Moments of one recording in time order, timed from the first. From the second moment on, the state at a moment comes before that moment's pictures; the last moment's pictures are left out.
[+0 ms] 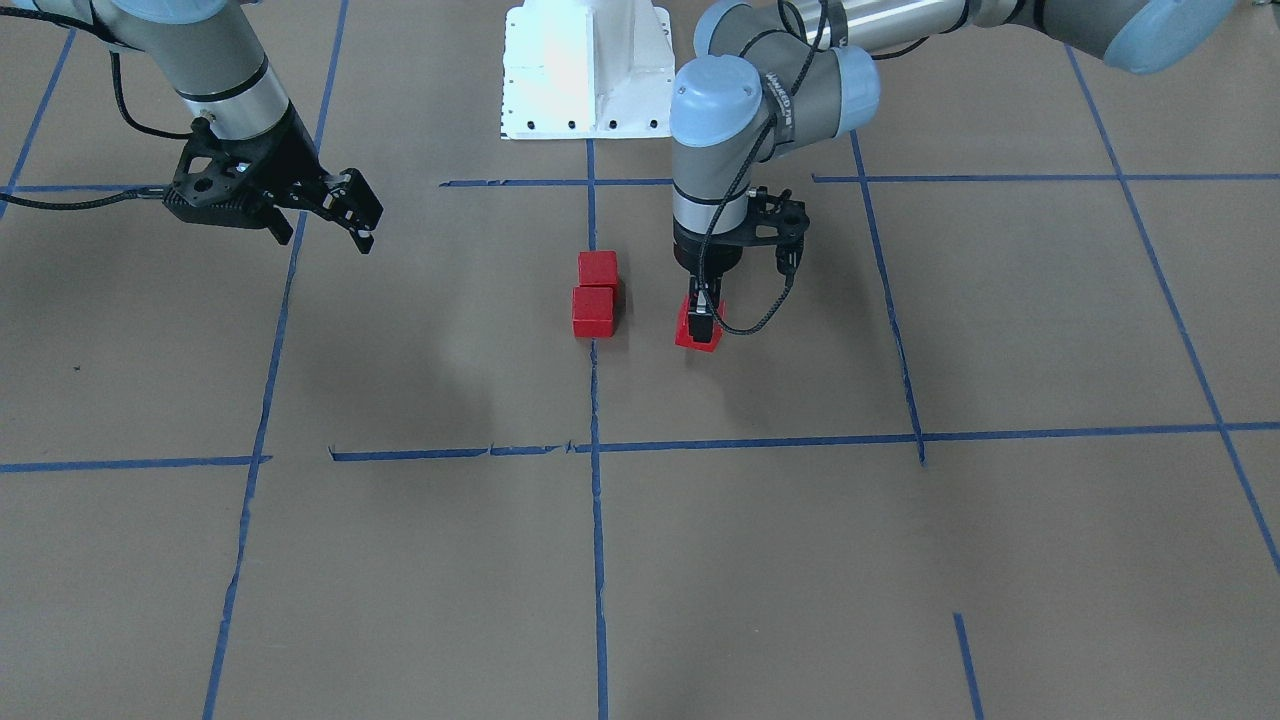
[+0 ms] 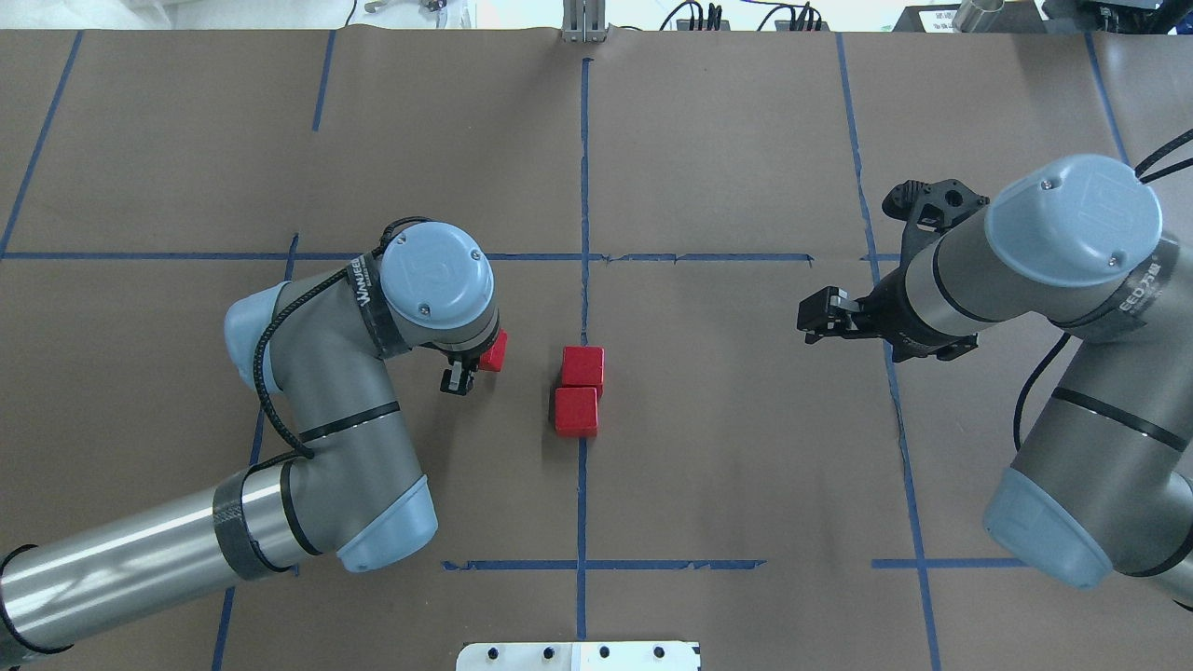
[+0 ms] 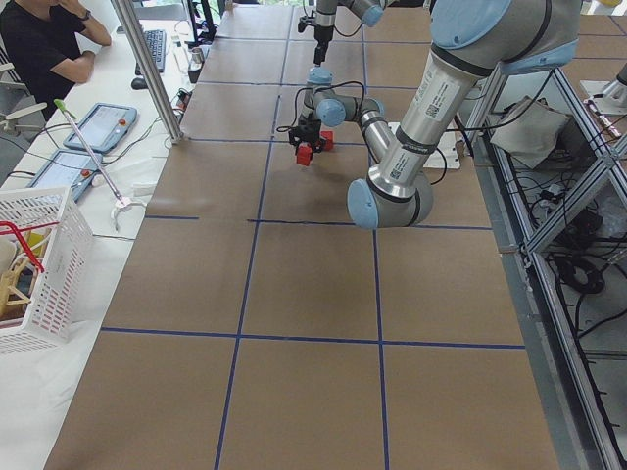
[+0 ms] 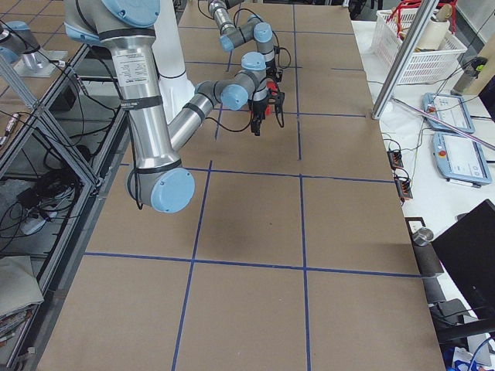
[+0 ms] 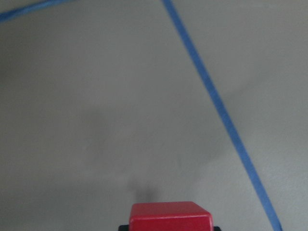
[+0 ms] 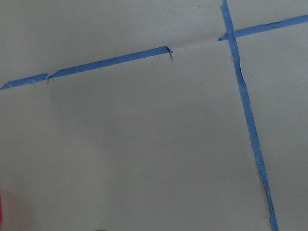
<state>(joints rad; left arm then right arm) -0.49 -2.26 -1.65 -1.51 -1.71 -2.65 0.68 -1.34 2.11 -1.59 1.95 1.30</state>
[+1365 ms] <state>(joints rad) -0.43 -2.39 -1.54 -1.47 -1.69 -2.83 0.68 -1.34 2.11 -1.59 1.95 1.32</state>
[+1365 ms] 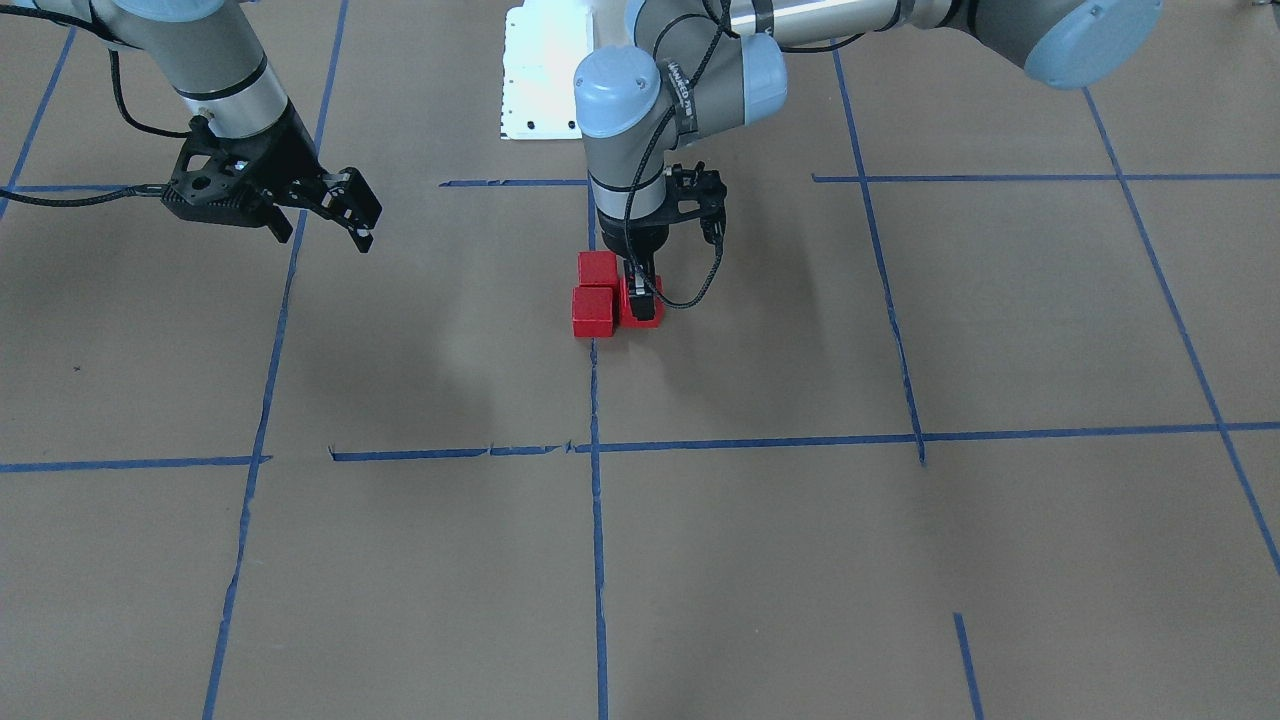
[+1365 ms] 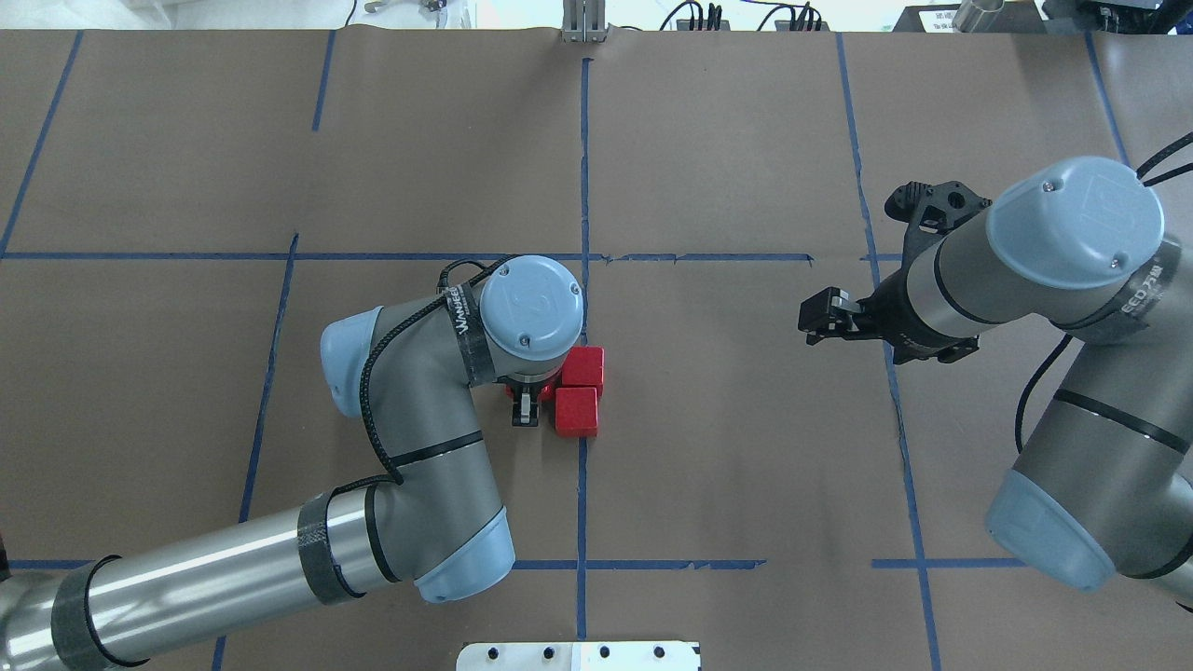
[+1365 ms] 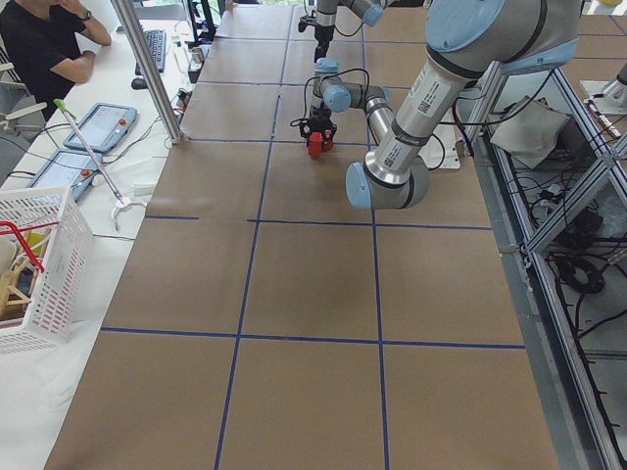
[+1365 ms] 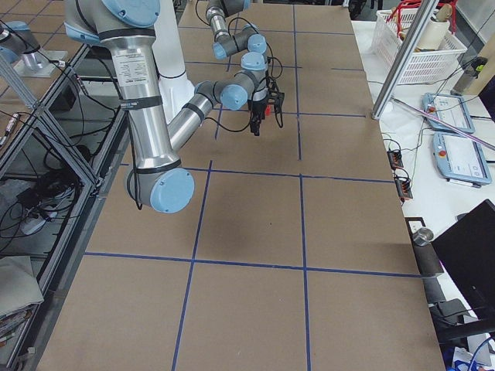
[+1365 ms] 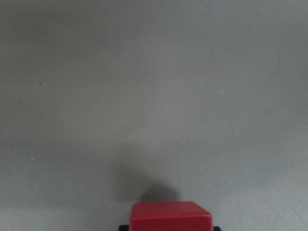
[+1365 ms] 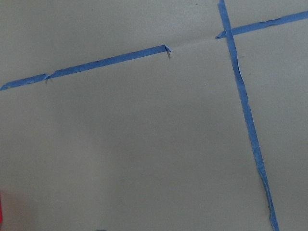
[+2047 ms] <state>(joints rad) -0.43 -2.40 -1.51 -1.48 -1.67 -2.84 0.68 -1.34 2.11 -1.59 1.95 1.32</state>
